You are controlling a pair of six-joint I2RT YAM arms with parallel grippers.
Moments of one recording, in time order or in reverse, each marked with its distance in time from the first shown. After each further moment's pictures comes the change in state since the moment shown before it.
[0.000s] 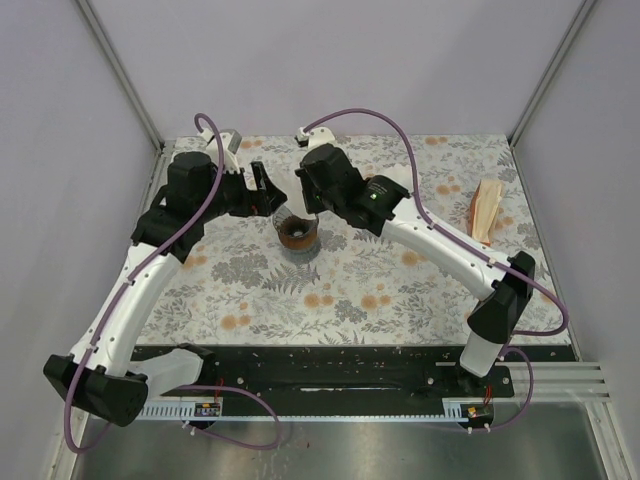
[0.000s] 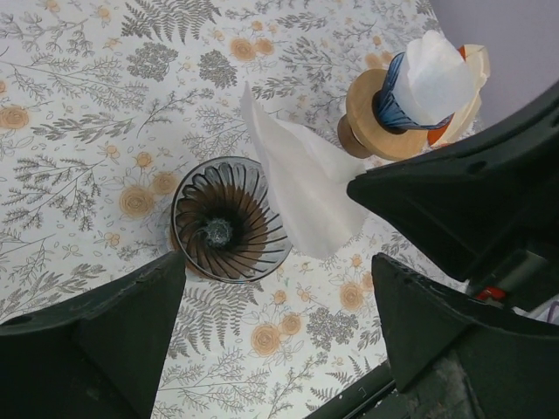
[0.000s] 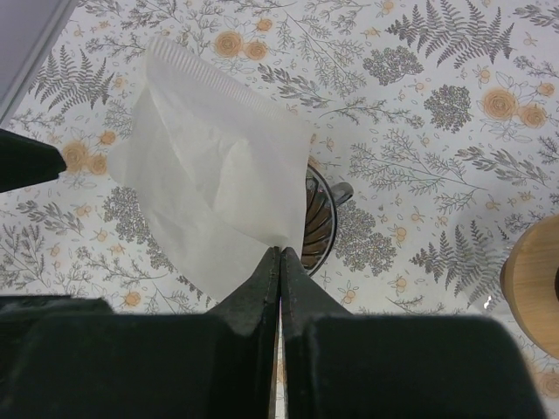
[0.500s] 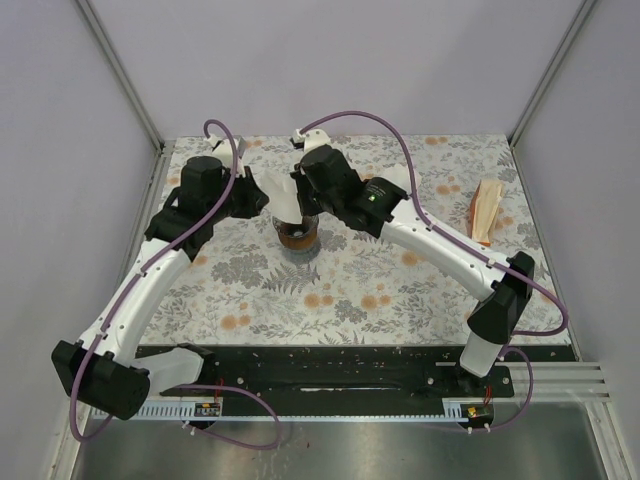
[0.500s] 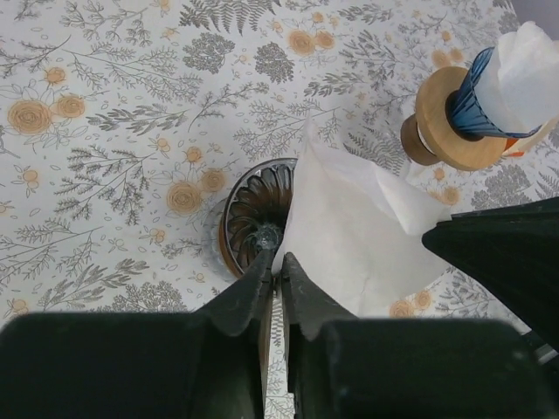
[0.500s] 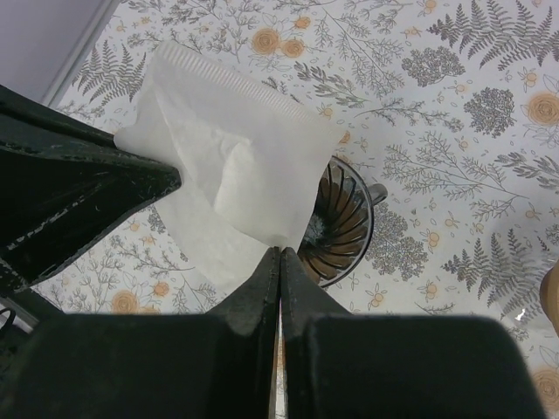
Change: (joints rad) left arm -0.002 0.039 -0.084 0.069 -0.112 0.018; right arm 0.014 0.000 -0.002 0.026 -0.064 0.018
